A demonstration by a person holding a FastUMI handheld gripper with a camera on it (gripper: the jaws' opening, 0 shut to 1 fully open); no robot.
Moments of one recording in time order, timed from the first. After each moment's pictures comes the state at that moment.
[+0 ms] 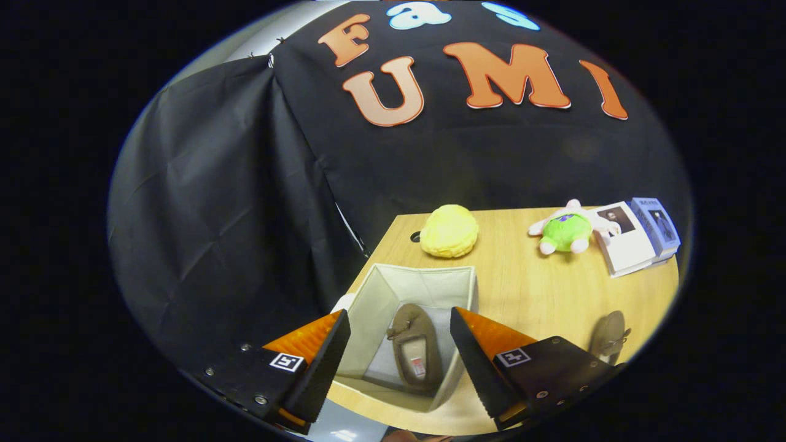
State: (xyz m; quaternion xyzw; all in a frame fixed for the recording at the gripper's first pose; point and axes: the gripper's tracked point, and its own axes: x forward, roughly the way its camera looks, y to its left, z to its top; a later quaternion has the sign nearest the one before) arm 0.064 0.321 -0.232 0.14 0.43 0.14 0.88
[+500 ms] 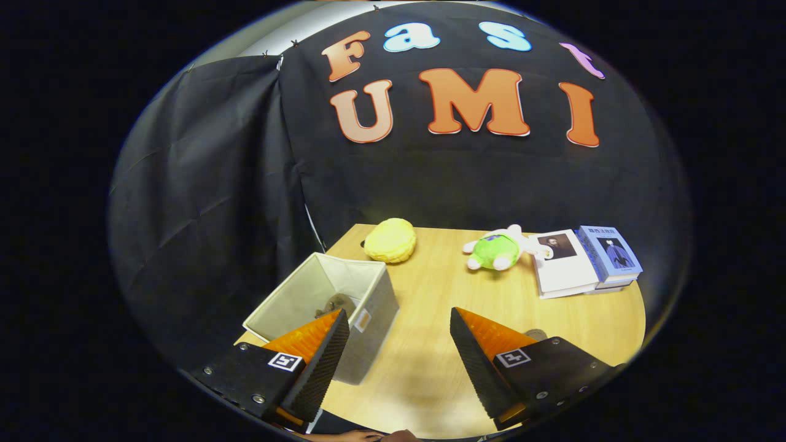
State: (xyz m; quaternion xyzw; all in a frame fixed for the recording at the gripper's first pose) arm 0.014 0.177 -0.249 0.08 0.41 0.09 0.90
